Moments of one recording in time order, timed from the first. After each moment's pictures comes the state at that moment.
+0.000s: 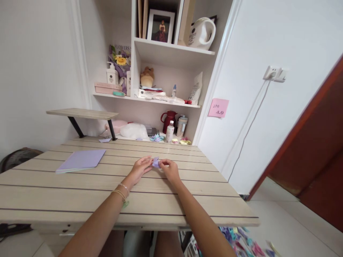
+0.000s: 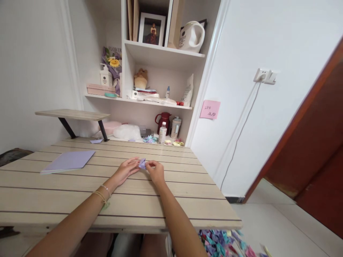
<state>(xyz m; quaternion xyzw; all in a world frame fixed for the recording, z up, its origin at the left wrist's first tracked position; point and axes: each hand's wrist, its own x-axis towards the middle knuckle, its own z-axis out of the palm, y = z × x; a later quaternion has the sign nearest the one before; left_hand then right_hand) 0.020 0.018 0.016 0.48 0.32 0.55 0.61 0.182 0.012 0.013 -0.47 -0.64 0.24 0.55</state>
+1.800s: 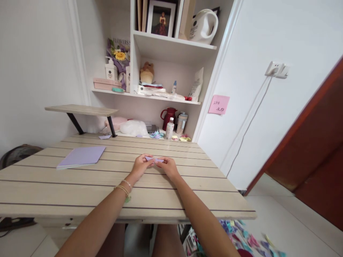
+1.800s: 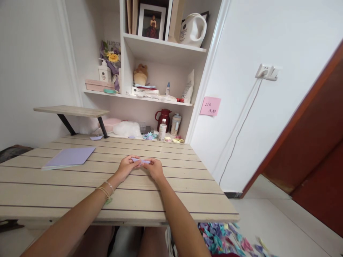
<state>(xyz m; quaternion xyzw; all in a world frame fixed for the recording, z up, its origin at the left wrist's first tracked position) 0.027 0.022 0.009 0.51 0.34 0.58 0.54 0.178 0.017 0.005 -0.41 -0.58 0.44 0.55</state>
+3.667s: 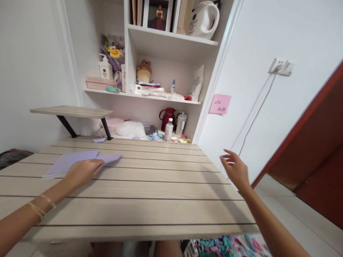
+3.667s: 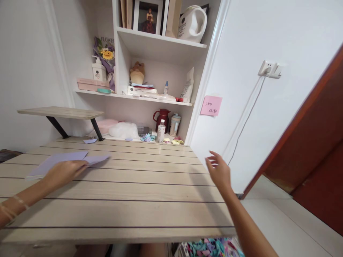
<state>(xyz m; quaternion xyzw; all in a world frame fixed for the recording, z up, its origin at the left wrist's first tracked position) -0.137 0.007 0.052 0.69 0.62 0.38 0.05 0.414 -0.027 0.053 -0.65 -0.55 -0.05 0.52</state>
